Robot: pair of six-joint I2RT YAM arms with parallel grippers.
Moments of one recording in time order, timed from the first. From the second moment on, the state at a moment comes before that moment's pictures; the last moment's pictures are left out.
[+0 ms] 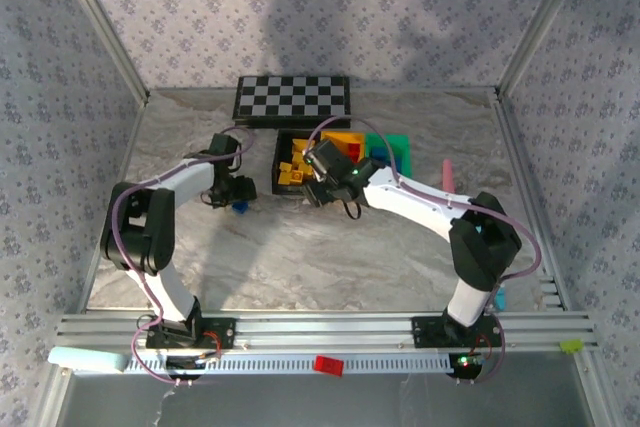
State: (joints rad) left arm -0.23 1.73 1.05 -0.61 0.03 -0.41; right arm 0.83 1.71 1.32 -0.58 0.19 0.19
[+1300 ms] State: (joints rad) left arm -0.61 1.66 1.24 -0.71 -0.08 -0.43; right arm 0.68 1.27 0.95 -0.55 0.28 0.29
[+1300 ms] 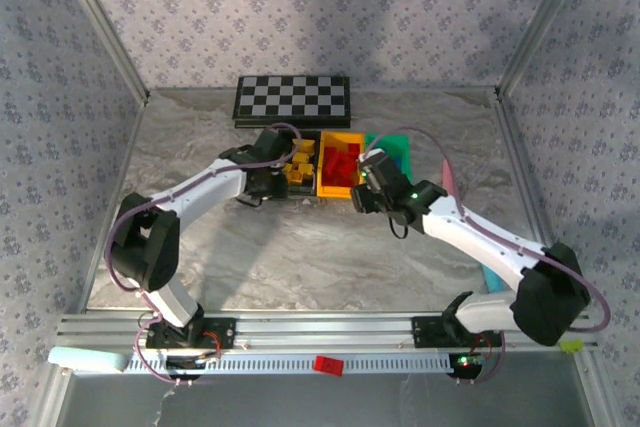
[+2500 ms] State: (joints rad) left arm -0.86 2.54 2.57 -0.99 -0.03 -0.38; right arm 0.22 0.95 0.69 -0.64 0.01 0.37
